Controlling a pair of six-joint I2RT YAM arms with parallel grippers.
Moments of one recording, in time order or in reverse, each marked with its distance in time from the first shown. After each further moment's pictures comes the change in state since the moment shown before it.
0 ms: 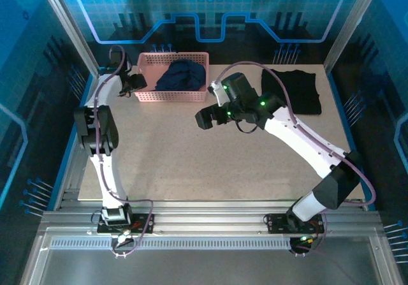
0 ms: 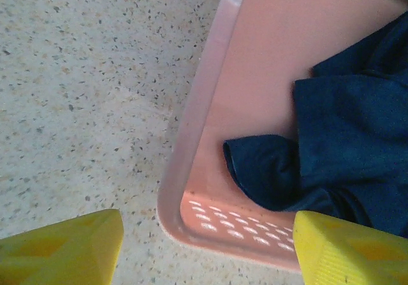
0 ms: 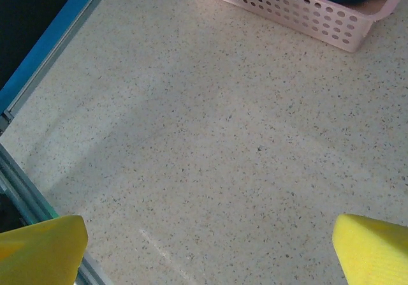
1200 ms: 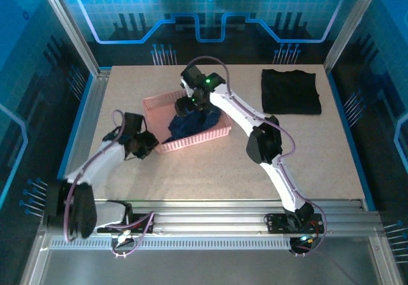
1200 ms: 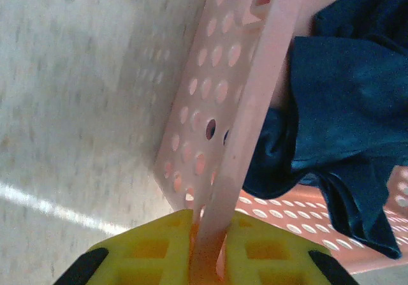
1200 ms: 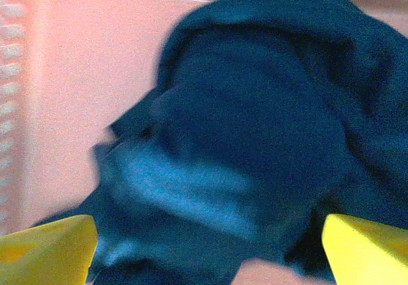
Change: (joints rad) left arm -0.288 -1.027 -1.224 0.142 0.130 -0.697; right arm 0.000 0.925 0.884 -0.336 0.147 0.060
